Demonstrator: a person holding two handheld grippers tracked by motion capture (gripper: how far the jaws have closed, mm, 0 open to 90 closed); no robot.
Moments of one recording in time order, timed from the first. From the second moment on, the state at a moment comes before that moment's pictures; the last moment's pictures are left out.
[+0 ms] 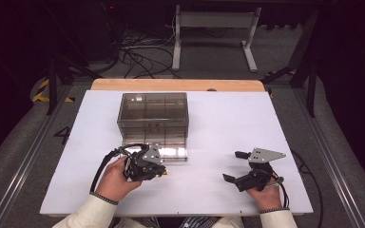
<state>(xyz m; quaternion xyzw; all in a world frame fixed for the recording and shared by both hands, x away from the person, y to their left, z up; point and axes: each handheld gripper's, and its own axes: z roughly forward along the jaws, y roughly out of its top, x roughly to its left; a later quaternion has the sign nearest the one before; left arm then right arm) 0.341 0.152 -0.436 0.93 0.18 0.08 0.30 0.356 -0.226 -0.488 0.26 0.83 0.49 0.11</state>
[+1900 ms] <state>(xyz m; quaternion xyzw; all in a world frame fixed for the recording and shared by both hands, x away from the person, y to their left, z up) 0.417 0.128 -0.450 0.90 0.28 0.08 0.32 0.355 -0.227 -0.487 0.25 0.82 0.49 0.11</state>
